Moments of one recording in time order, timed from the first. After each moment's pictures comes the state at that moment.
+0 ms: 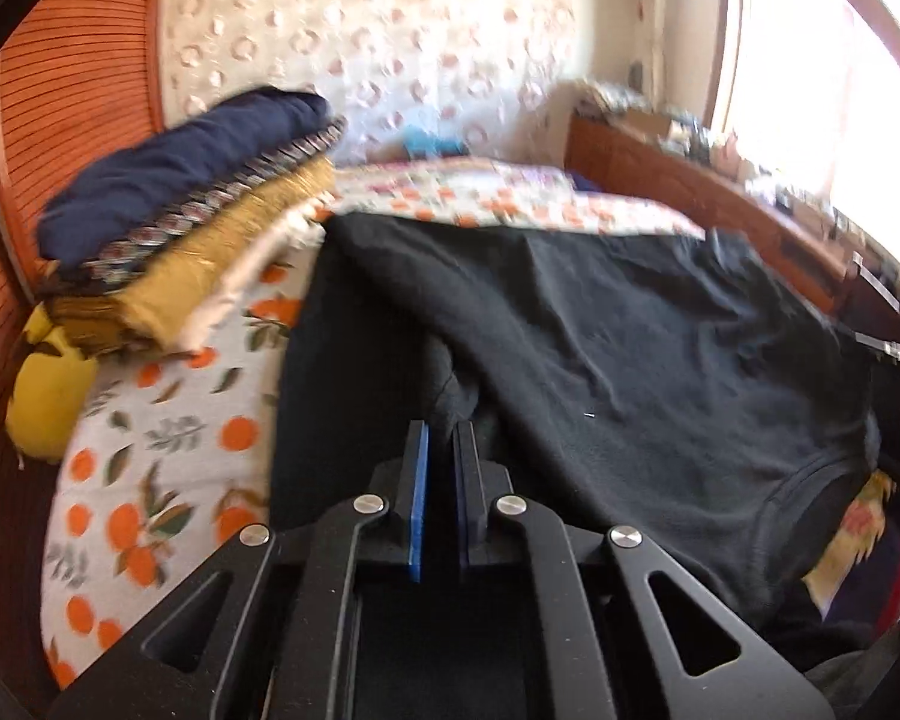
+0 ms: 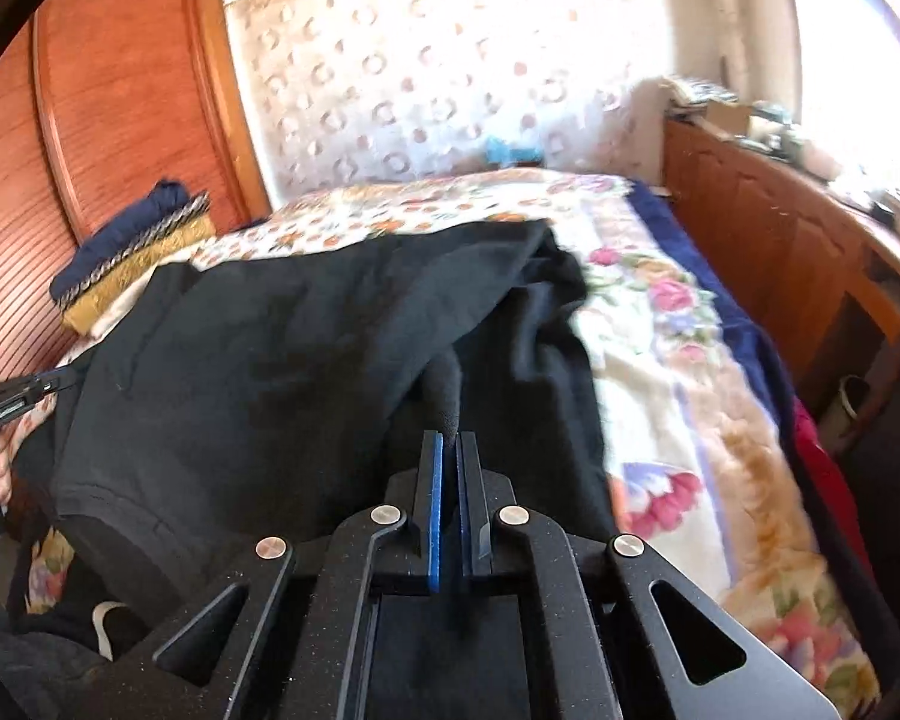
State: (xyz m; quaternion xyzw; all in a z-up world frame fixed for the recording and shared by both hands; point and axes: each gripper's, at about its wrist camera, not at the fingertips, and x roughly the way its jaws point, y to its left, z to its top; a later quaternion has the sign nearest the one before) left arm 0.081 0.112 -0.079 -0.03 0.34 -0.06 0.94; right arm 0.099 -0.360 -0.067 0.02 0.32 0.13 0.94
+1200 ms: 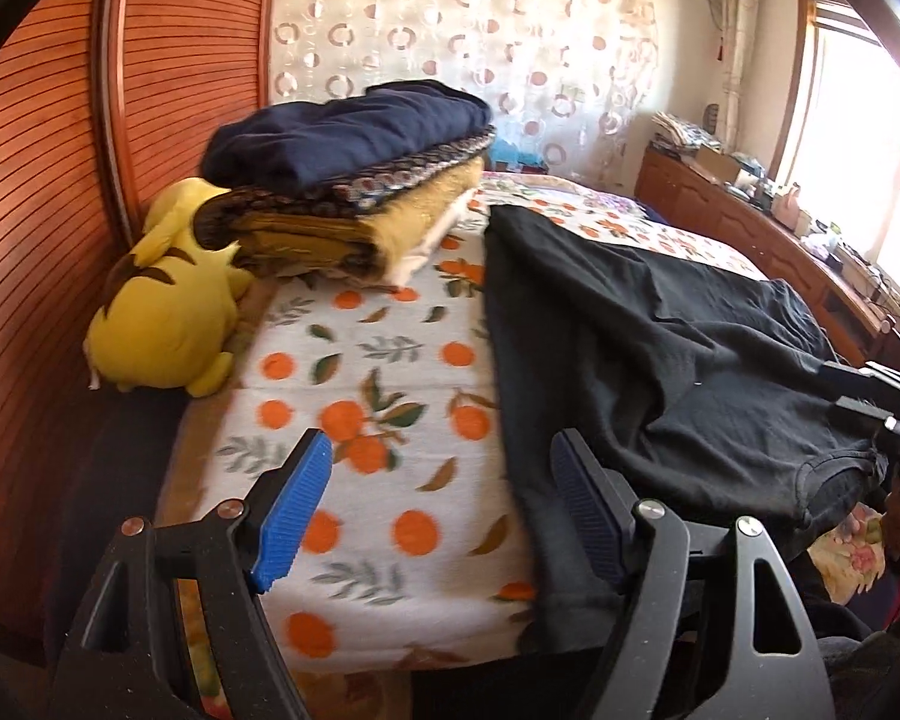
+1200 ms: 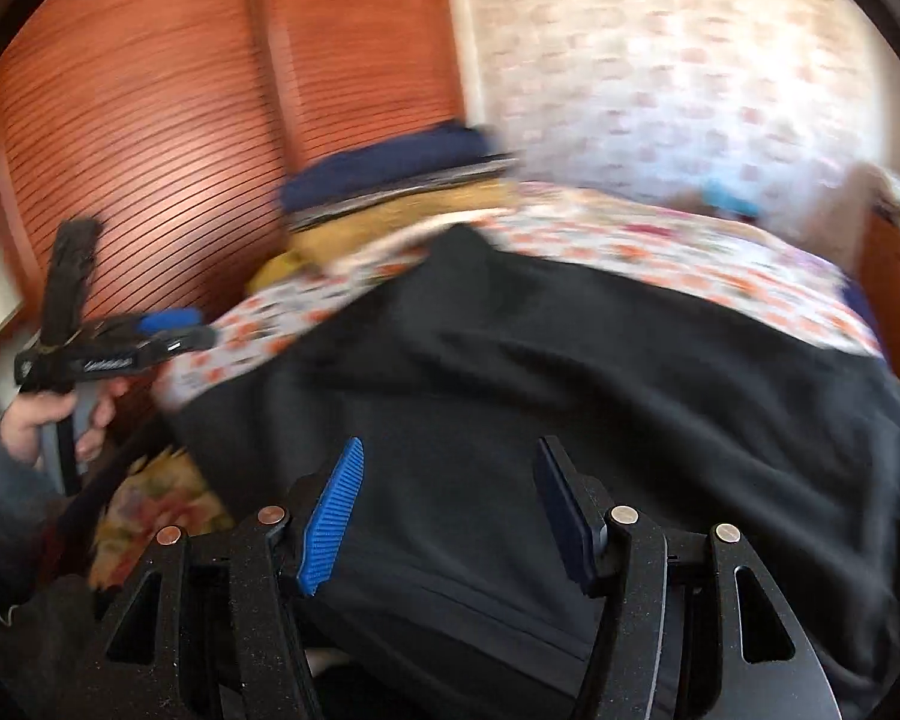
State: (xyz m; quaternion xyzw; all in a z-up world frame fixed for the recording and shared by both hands) left arm 0.026 0.204 -0.078 -0.07 0.35 0.02 0.93; right arm 0.059 -0.129 -0.068 -0.08 0.29 0.38 0.87
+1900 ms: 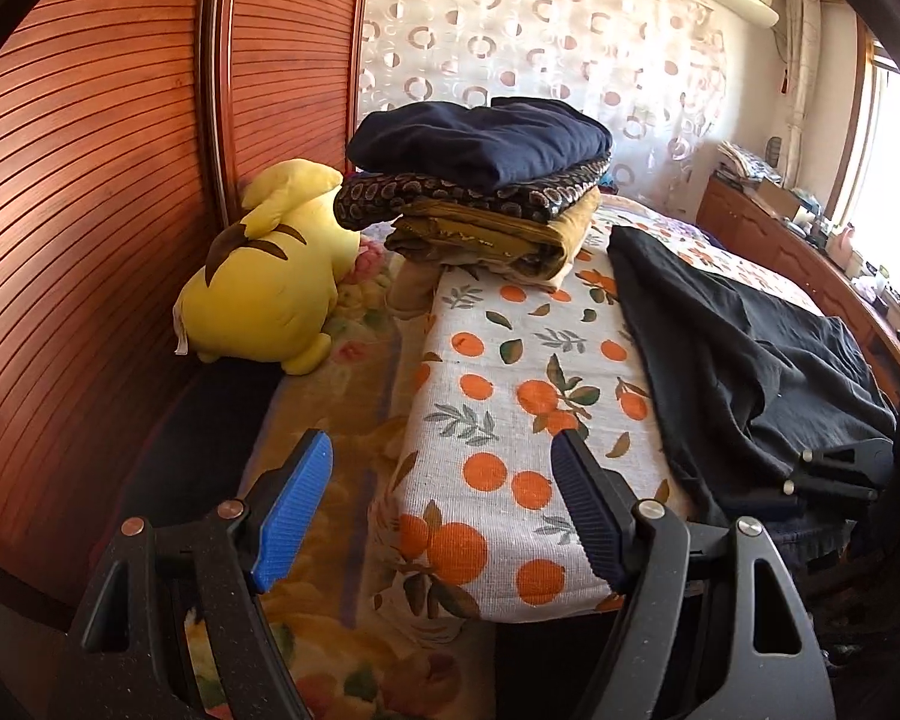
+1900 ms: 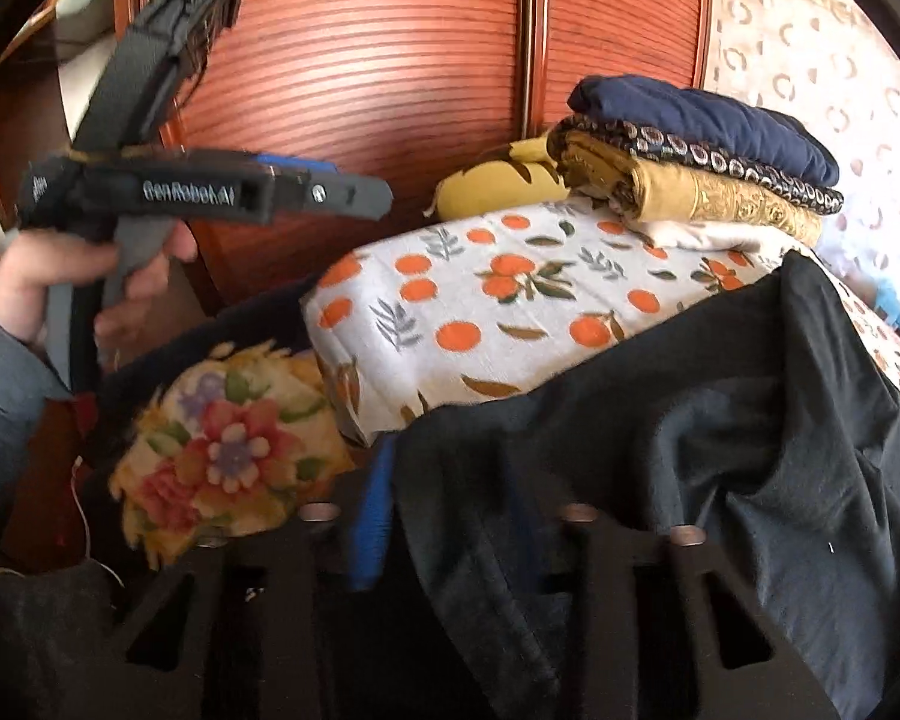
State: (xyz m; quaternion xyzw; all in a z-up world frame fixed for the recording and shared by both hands) left arm -0.012 0.277 -0.080 -0.10 0.34 0.09 0.93; right arm 0.047 0.052 -0.125 -0.23 0.30 0.51 0.77
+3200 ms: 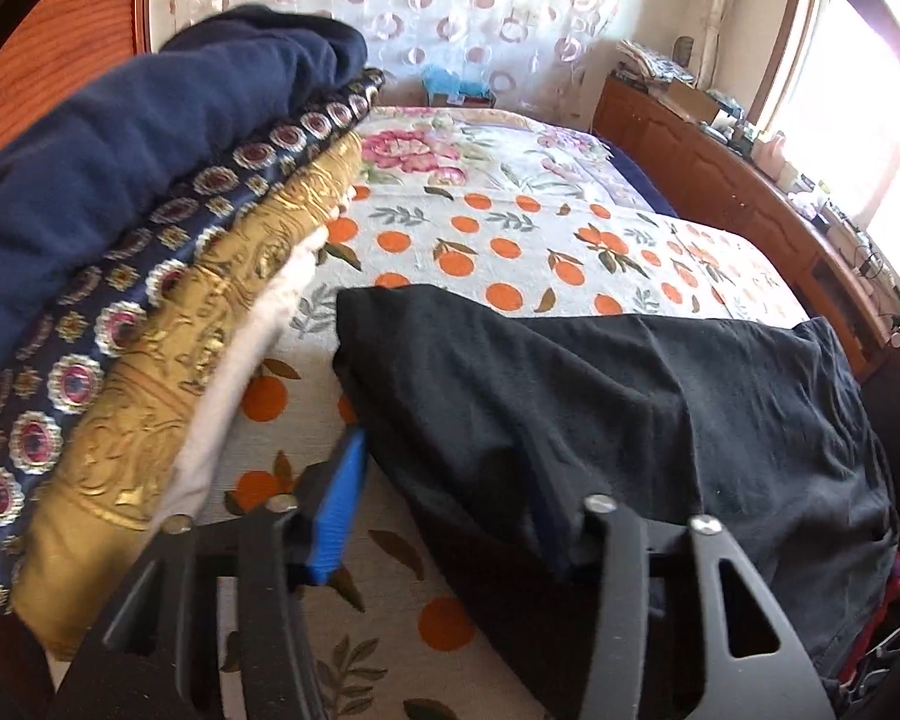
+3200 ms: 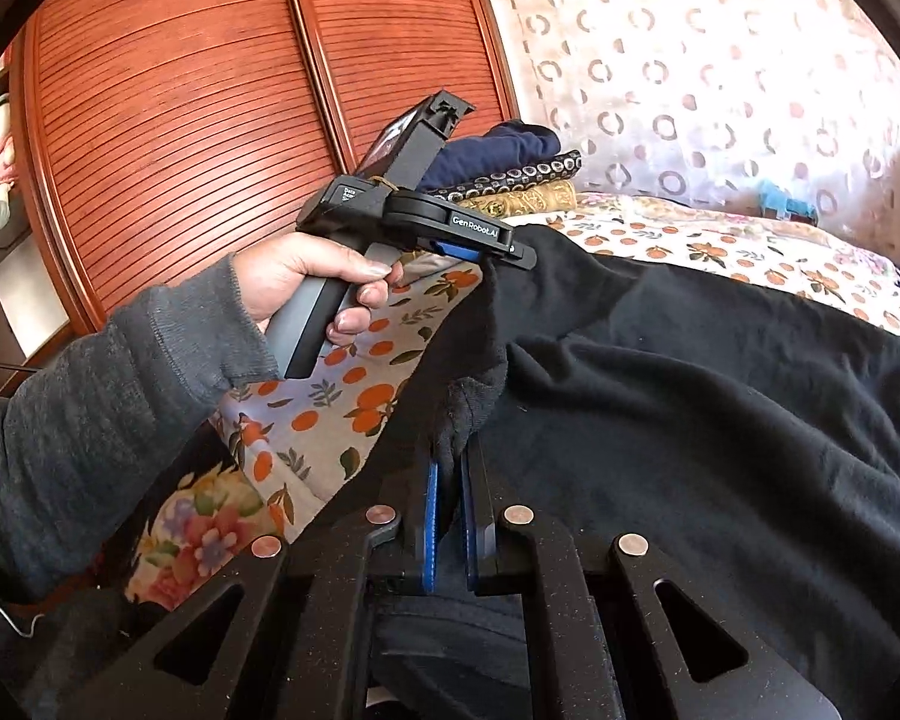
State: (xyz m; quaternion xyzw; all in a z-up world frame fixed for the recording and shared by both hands) left arm 0.248 0.123 -0.084 -0.07 0.44 -0.06 0.89; right arm 0.064 -0.096 -0.086 -0.02 0.28 0.43 0.86
